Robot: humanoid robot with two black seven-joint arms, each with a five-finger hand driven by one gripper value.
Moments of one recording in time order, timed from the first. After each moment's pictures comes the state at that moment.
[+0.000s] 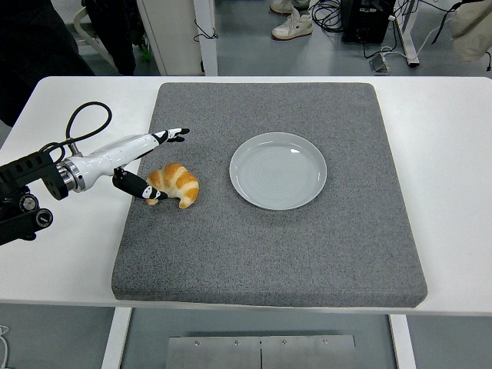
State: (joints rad) left arm -1.02 0.70 0.05 -1.23 1.10 0.25 -0.32; right arm -0.03 0.00 0.01 0.13 -0.11 0.02 0.41
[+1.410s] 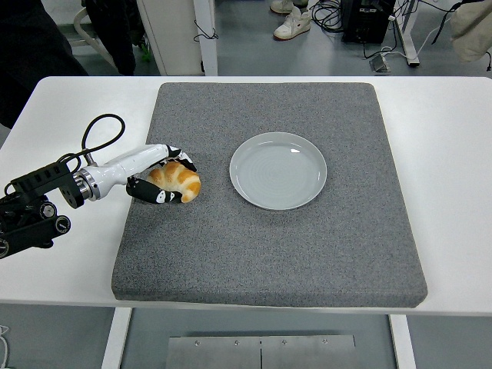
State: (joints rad) left arm -0.99 0.62 0.06 -1.14 1.07 0.26 -0.38; right arm -0.03 0.00 0.00 0.13 -0.11 0.02 0.41
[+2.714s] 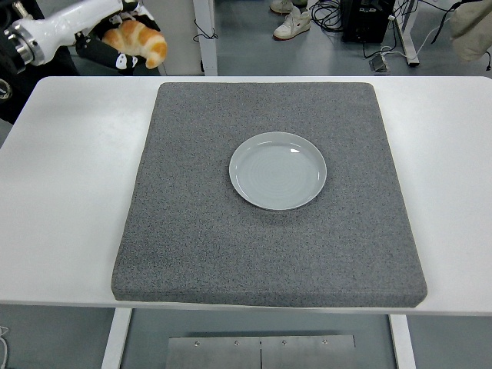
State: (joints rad) left arm -1.45 0.68 0.05 -1.00 0.97 0.07 -0.35; right arm -0.03 0.00 0.01 0.13 -0.11 0.02 0.41
